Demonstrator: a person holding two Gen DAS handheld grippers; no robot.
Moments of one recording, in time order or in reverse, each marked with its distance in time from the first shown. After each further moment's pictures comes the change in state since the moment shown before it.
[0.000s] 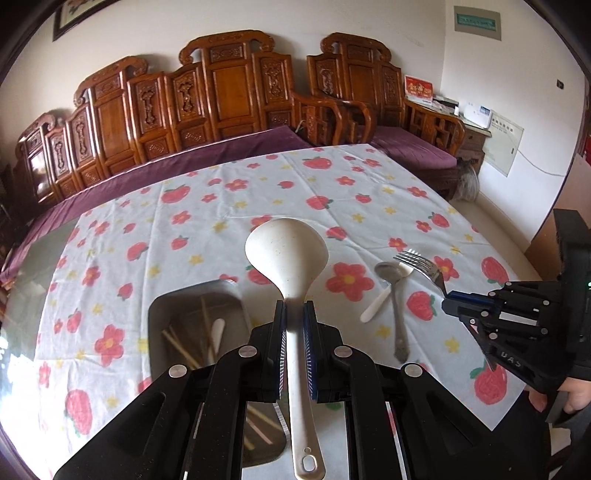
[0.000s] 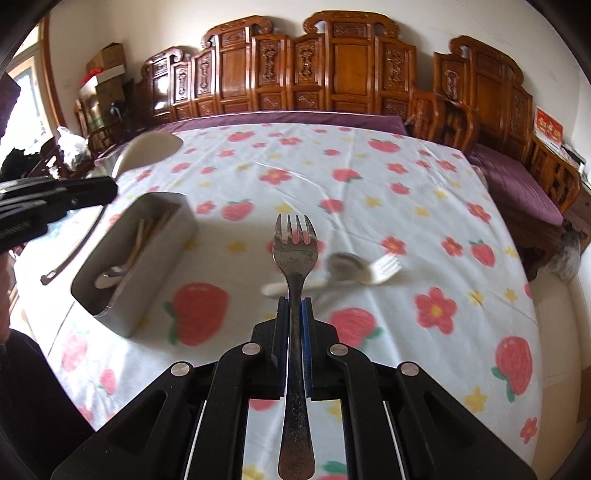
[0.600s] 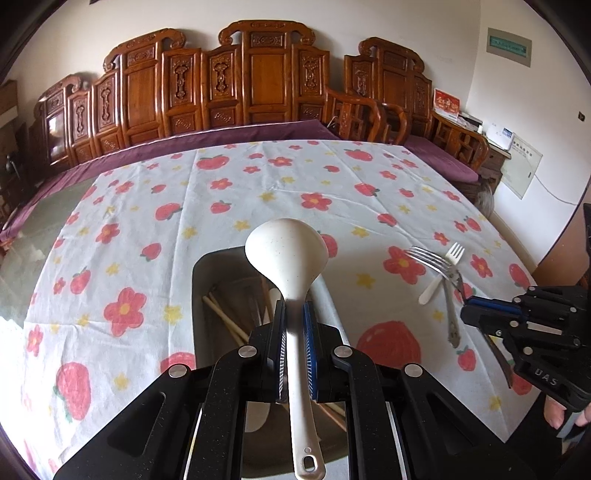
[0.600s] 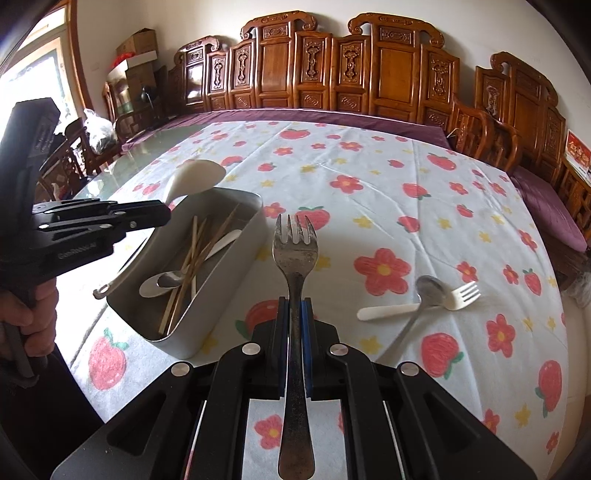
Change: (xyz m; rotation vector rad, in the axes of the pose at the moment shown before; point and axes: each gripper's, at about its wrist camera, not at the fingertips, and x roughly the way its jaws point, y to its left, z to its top) left arm 0.022 0.073 -0.040 -0.114 0.000 0.009; right arm 0.022 0.078 0.015 -0.073 0.015 0.060
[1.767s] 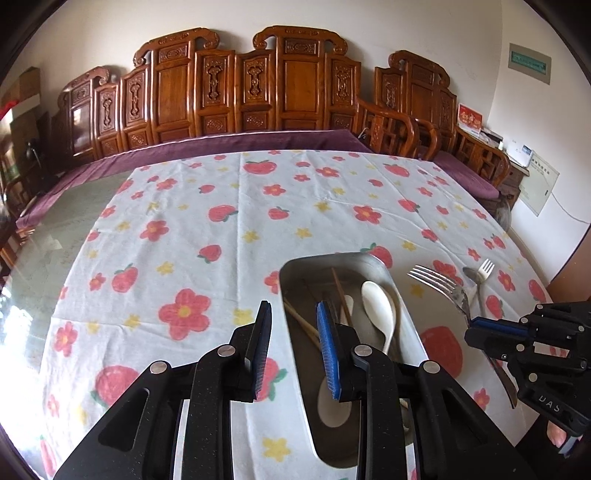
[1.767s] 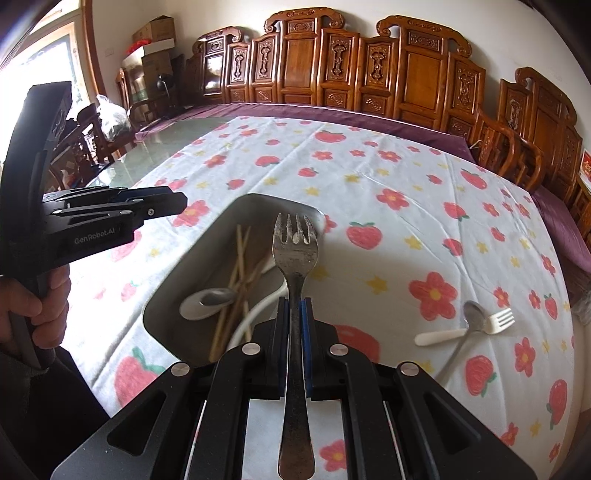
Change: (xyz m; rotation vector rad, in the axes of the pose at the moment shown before) left arm -0.025 0.070 0.005 -0.053 -0.031 0.060; right arm 0.021 0.073 0.036 -0.039 0.023 0.047
